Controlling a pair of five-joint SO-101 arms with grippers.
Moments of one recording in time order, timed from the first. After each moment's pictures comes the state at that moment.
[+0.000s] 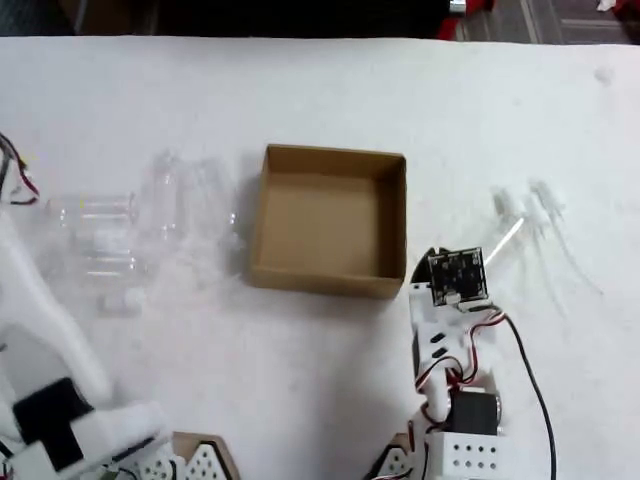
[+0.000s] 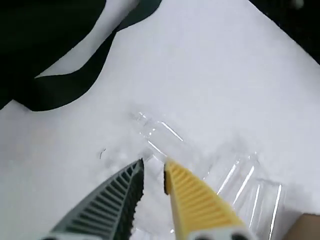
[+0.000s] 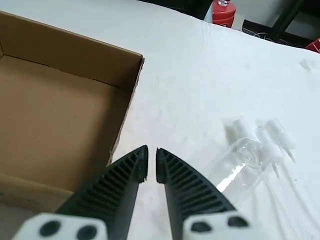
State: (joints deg) left arm -37.0 -9.5 -10.5 82.3 18.8; right arm 0.4 -103.2 96.4 39.6 17.8
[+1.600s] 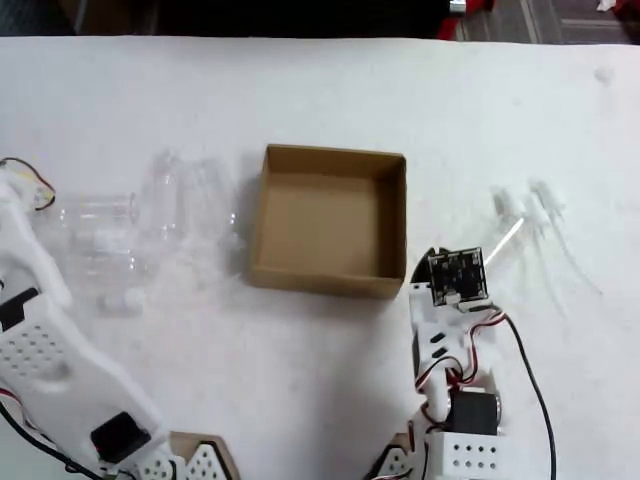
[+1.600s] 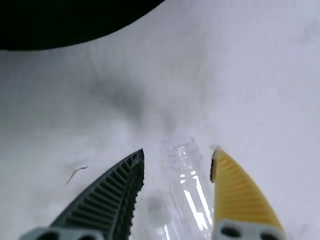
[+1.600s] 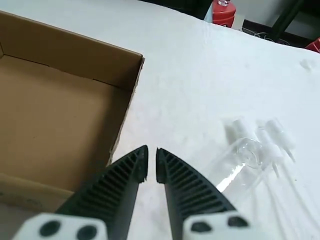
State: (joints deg) left arm -42.2 33.3 -14.2 59.8 41.9; right arm 0.4 -103.2 96.4 39.6 17.8
